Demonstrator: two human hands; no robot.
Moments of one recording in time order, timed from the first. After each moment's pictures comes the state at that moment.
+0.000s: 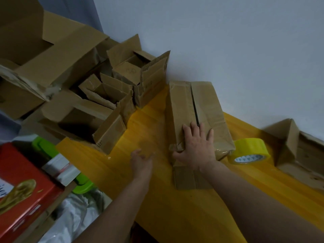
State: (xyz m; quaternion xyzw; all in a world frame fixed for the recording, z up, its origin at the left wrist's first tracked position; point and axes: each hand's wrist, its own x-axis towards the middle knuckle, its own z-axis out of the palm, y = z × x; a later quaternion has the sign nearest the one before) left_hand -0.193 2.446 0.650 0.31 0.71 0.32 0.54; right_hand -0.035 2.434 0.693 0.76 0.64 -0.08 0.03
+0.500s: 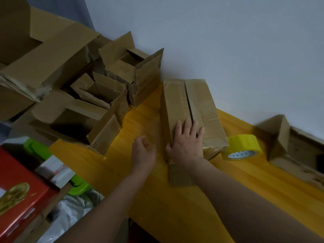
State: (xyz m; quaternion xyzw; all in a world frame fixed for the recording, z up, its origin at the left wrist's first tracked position) left_hand -0.188 2.460 0.666 0.52 0.65 0.29 0.47; right_hand -0.060 2.440 0.689 0.79 0.61 -0.05 0.07
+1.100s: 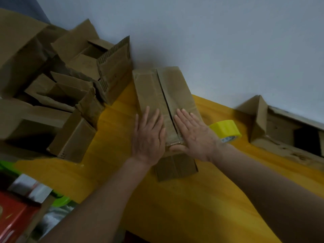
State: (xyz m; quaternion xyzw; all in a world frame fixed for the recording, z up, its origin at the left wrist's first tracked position) left_hand -0.115 2.475 0.673 0.88 0.43 0.15 0.10; right_hand 0.050 2.411 0.698 0.66 0.74 -0.05 0.11
